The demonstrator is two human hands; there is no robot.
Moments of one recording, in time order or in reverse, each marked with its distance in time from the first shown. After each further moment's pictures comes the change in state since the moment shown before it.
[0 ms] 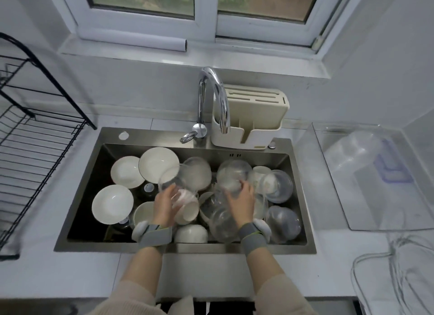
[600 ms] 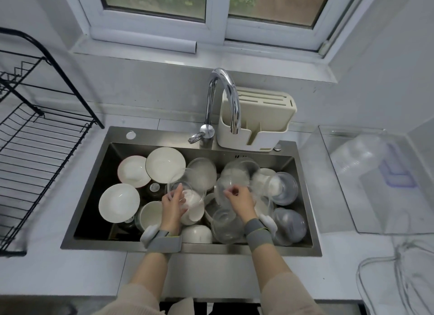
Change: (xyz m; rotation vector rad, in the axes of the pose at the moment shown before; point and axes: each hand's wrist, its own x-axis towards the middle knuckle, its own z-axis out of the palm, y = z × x) left_hand -0.009 -0.009 -0.008 0.133 0.030 0.105; right_hand 0.004 -0.017 0.005 -0.056 -0.232 0.013
